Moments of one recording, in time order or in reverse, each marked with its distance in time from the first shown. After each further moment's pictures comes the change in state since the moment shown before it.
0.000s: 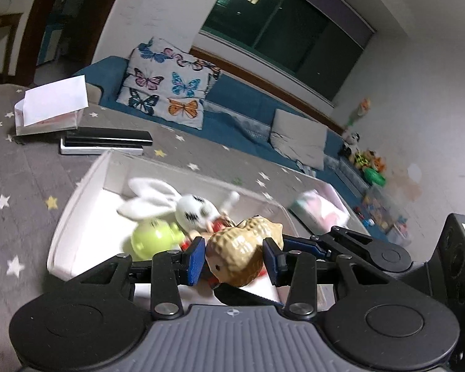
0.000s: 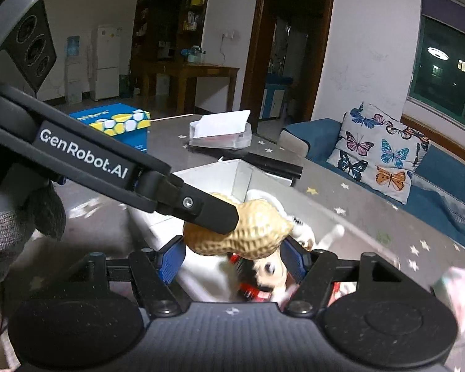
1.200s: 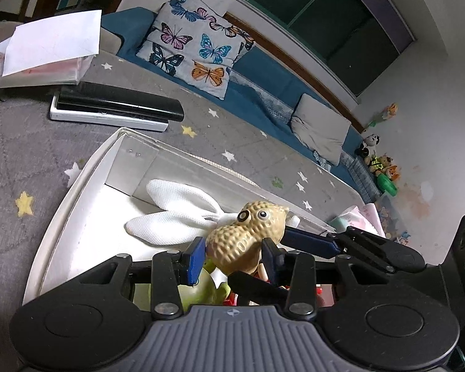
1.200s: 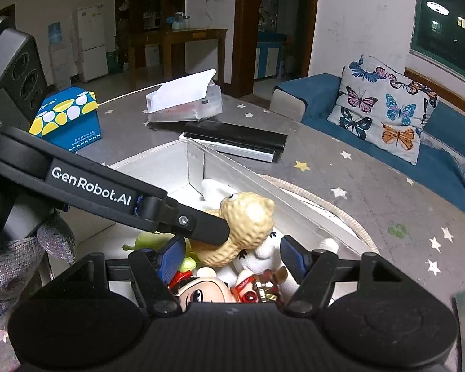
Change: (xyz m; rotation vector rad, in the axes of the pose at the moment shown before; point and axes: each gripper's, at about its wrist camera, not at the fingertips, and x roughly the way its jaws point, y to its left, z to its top) left arm 0.090 0.060 0.032 -0.153 0.117 0.006; right arm 0.098 -0.063 0.018 0.089 0.152 0.028
